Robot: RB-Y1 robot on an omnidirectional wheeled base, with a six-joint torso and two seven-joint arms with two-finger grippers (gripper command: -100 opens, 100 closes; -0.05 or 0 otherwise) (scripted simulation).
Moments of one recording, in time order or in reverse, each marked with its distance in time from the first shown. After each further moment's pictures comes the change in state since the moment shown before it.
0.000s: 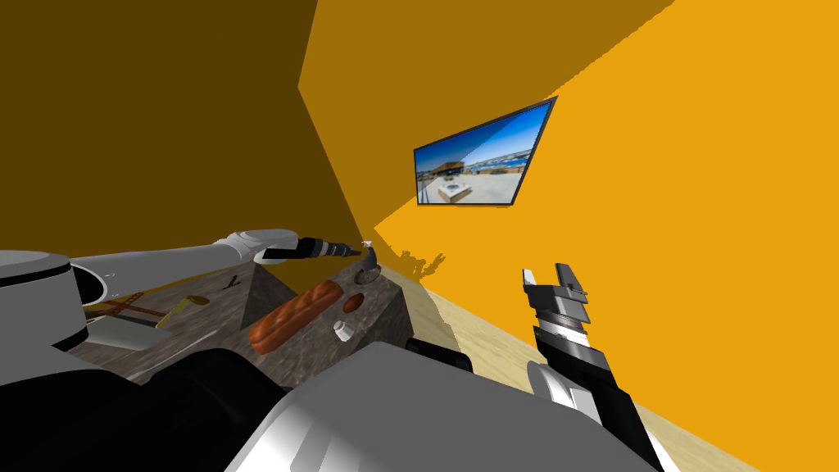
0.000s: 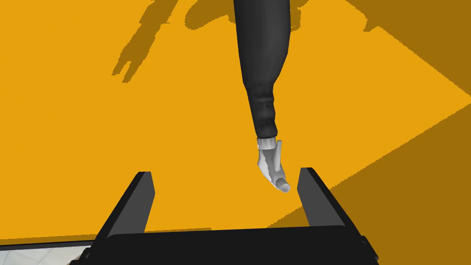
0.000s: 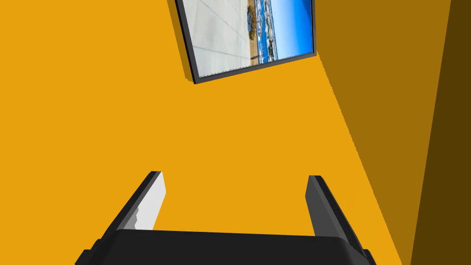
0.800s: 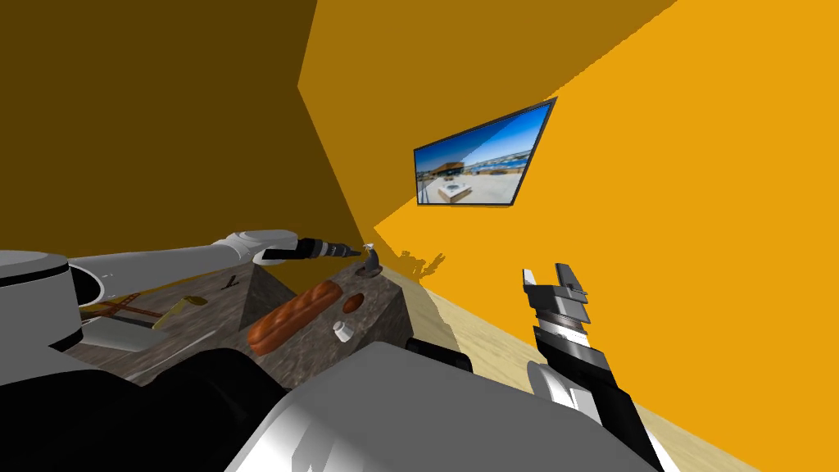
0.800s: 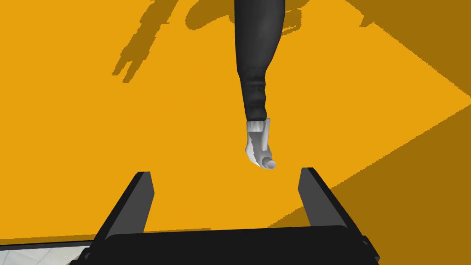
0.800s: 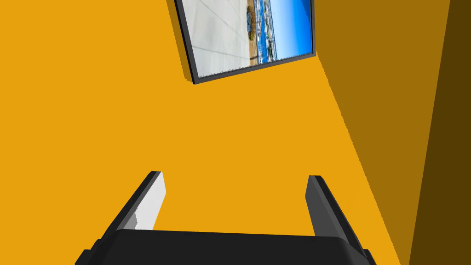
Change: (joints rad) left arm 0.057 0.003 0.045 -0.005 0.017 0.005 -0.013; right arm 0.000 0.000 0.000 0.000 0.000 0.000 0.000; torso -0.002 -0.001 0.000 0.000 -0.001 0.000
